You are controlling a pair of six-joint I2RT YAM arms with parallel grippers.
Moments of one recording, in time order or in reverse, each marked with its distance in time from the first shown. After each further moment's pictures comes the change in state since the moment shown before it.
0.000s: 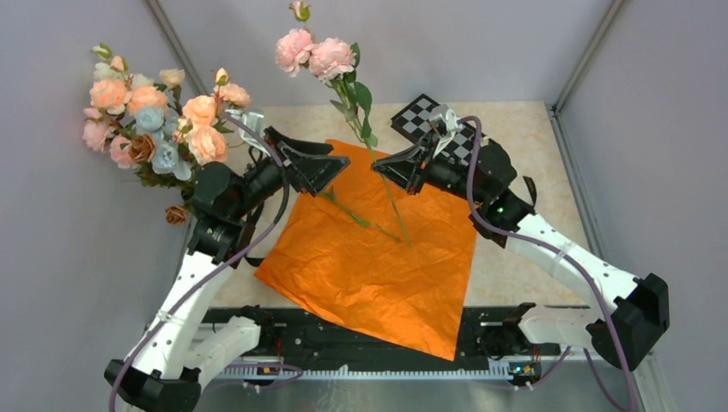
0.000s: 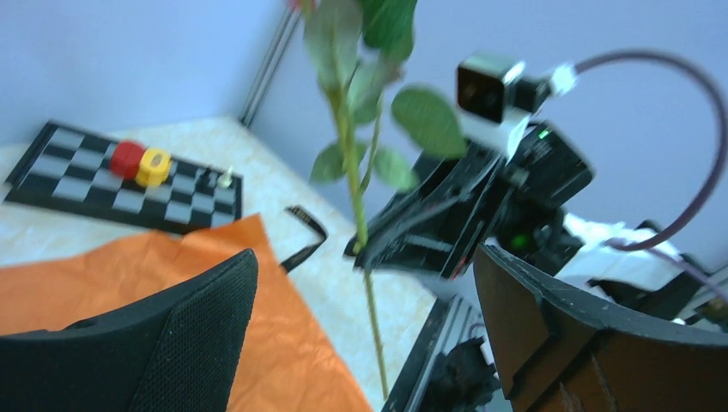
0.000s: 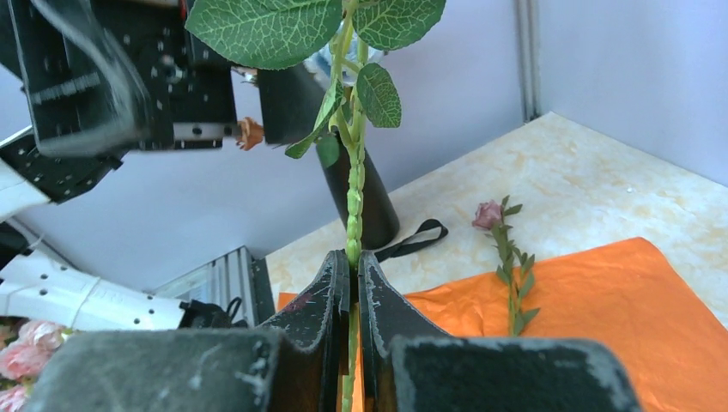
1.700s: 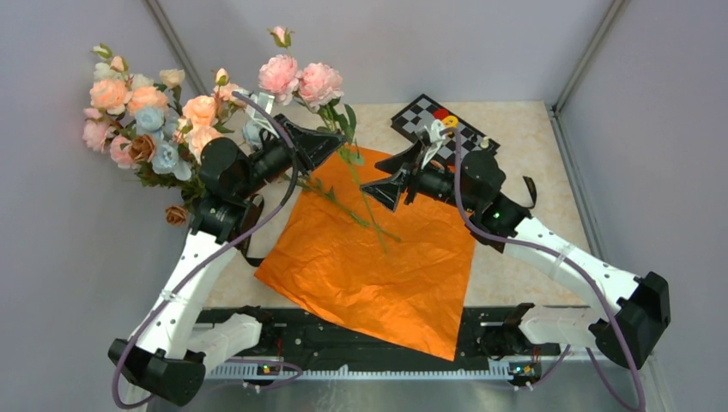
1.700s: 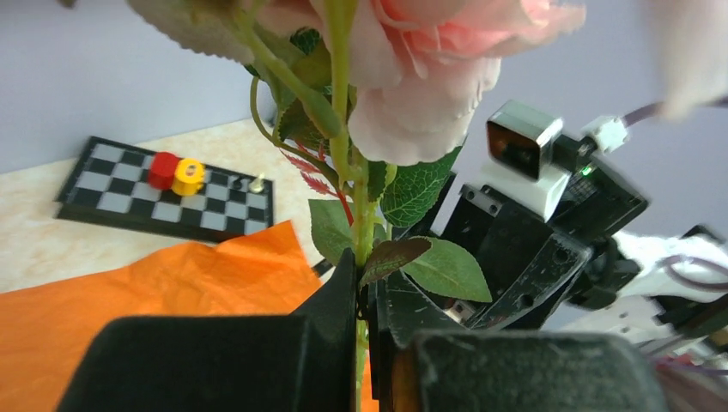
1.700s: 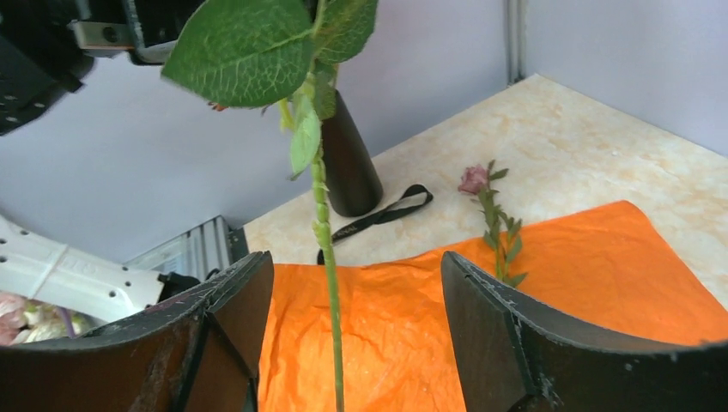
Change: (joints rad) left arm 0.000 0.130 0.137 0.000 -0.002 0.027; right arm 0.085 -0.015 0.000 -0.115 0.056 -0.104
